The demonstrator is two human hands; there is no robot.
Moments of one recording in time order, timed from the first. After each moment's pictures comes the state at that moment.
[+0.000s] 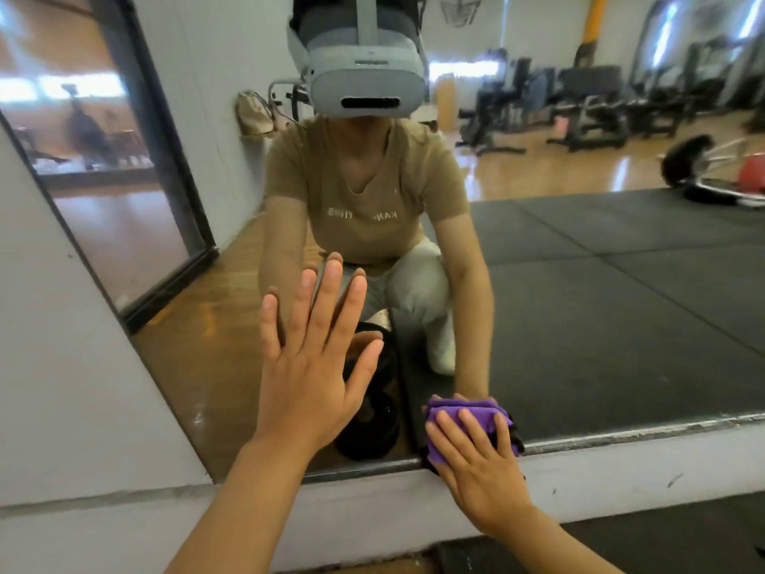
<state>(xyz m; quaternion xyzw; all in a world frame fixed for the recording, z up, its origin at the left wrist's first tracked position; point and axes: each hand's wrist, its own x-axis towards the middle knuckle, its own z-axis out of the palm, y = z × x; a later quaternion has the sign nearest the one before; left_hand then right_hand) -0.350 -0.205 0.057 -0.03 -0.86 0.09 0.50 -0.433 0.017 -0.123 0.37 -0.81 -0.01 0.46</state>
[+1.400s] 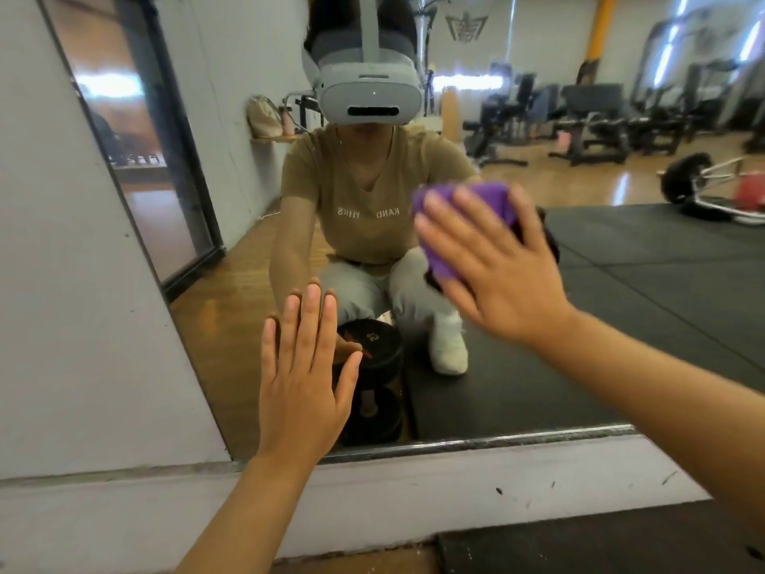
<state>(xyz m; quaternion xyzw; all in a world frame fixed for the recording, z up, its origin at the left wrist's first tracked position) -0.328 -0.224 0.016 0.03 -0.86 0.05 0.51 -0.453 -0.001 0.131 0.44 -0.67 -0.02 0.60</state>
